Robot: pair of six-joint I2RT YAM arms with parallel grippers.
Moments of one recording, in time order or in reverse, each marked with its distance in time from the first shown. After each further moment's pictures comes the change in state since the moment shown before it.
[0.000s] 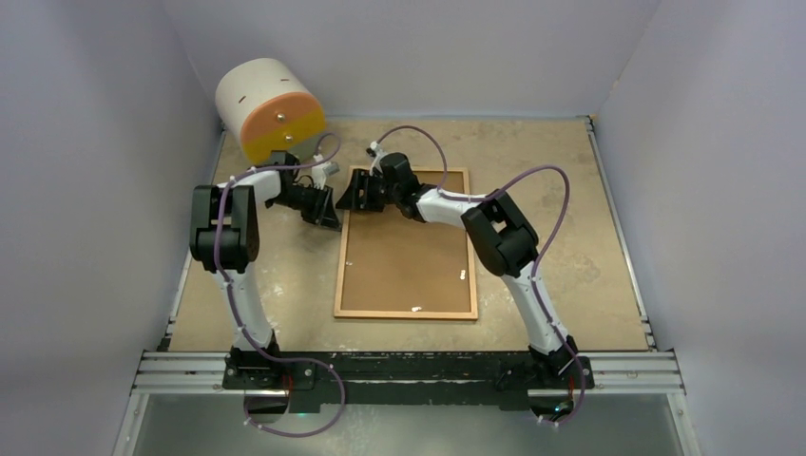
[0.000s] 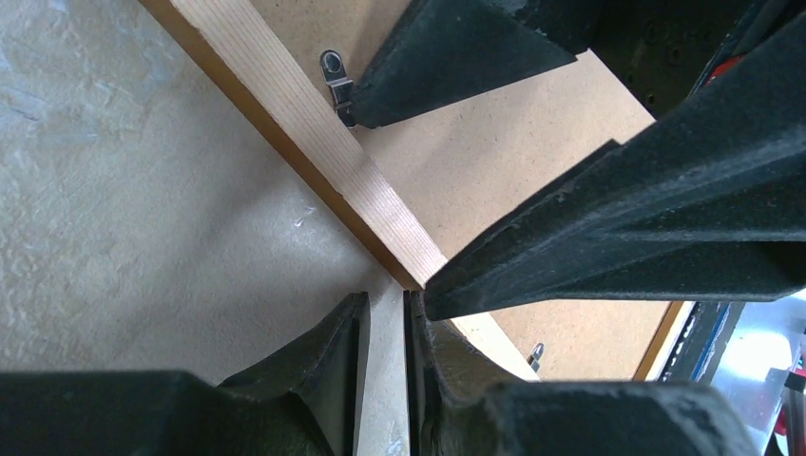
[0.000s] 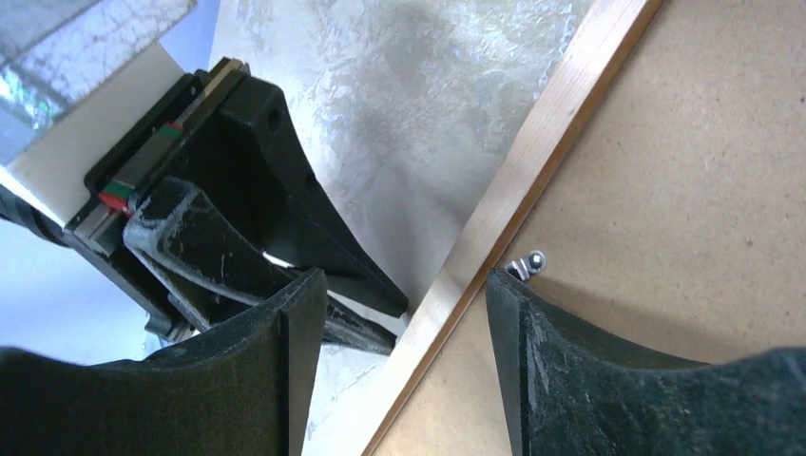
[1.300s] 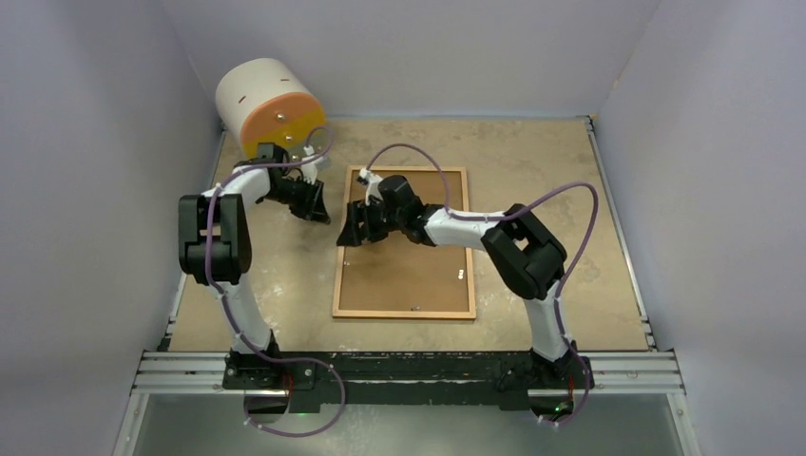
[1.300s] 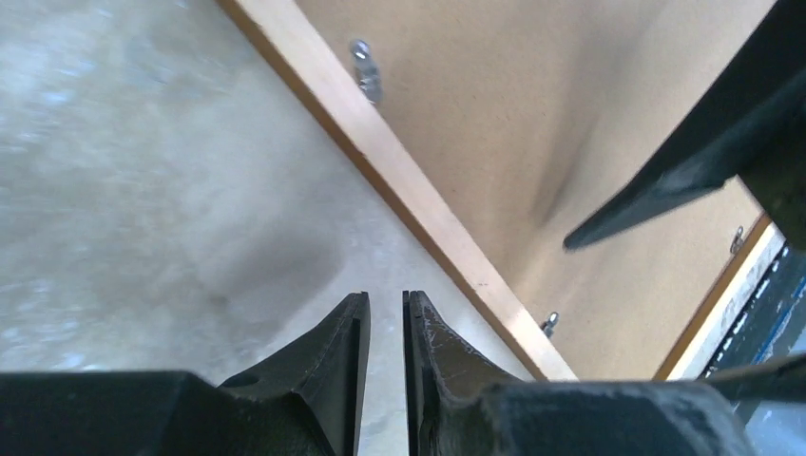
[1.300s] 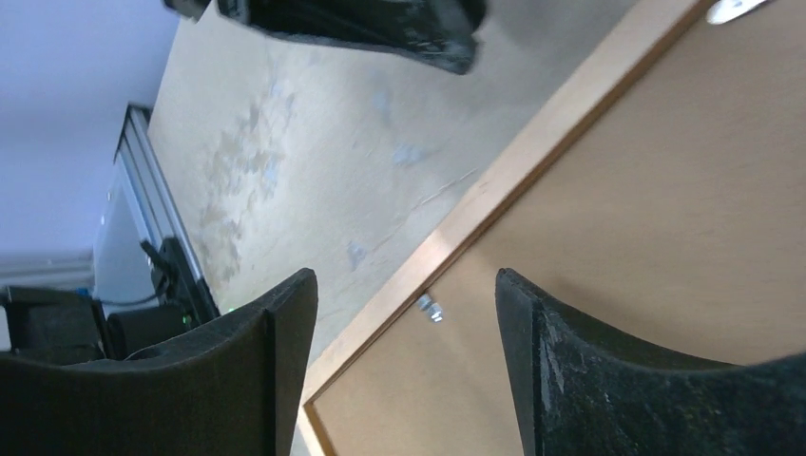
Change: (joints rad) left arm 0.013 -0.119 -0.029 -0.045 -0.101 0.068; right arm 0.133 -0.275 -0.321 -0.048 -0.021 -0.155
